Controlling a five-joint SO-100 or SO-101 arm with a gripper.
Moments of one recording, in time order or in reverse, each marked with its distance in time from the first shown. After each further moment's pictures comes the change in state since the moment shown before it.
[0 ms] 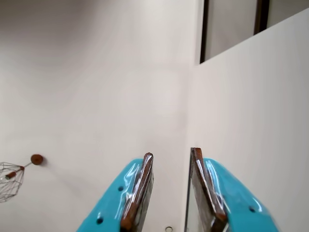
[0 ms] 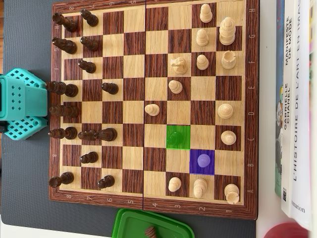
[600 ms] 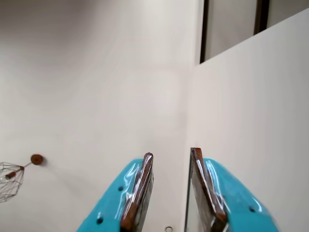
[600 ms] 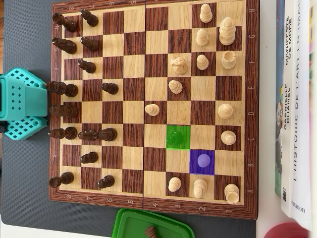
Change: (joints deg) arm 0.0 0.0 0.0 0.0 0.0
